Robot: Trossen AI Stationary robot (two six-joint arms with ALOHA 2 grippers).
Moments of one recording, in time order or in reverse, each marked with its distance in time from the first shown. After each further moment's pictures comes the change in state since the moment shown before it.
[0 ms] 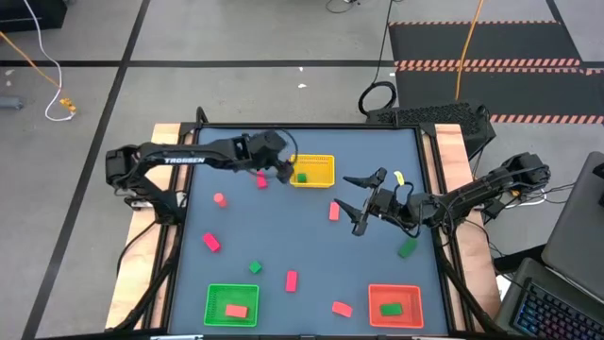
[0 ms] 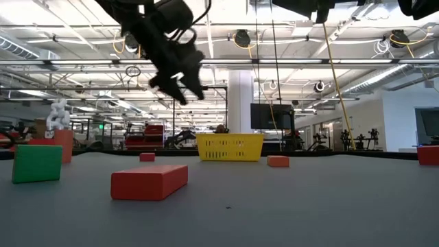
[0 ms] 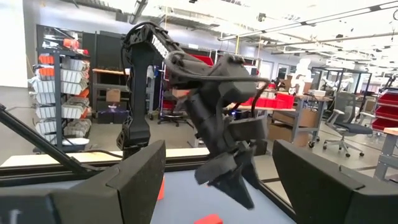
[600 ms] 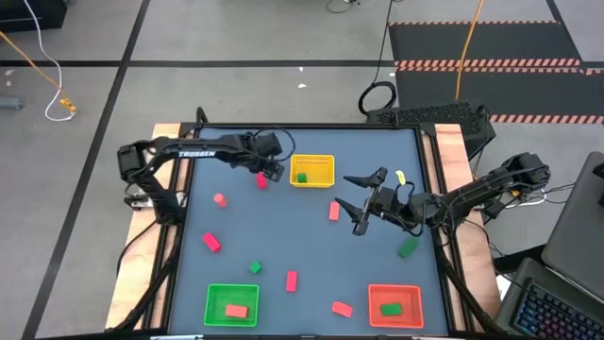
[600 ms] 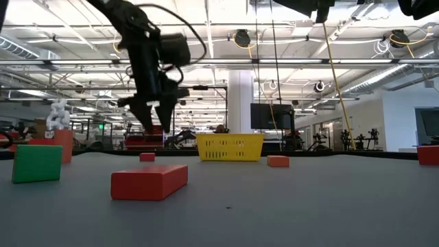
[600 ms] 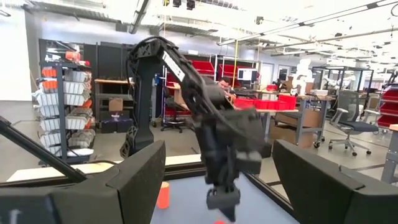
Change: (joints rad) left arm 0.089 0.128 0.000 -0.289 0.074 -0.300; right arm 0.000 0.000 0.000 0.033 -0.002 0.028
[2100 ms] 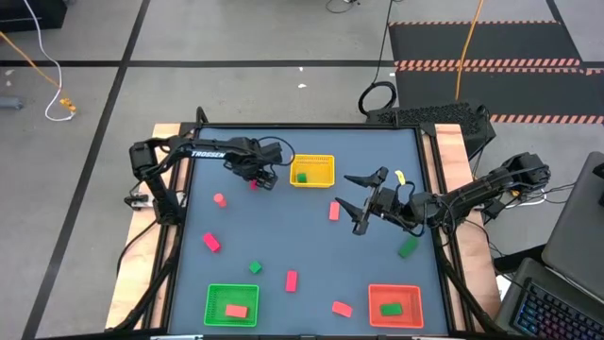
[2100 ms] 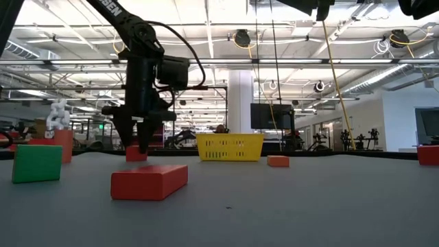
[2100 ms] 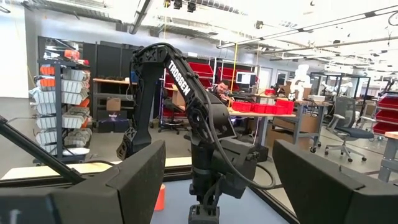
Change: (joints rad) left arm 0.002 0.092 -0.001 -0.169 0.012 -0.035; right arm 0.000 -0.001 0.000 0.011 -0.001 -0.039
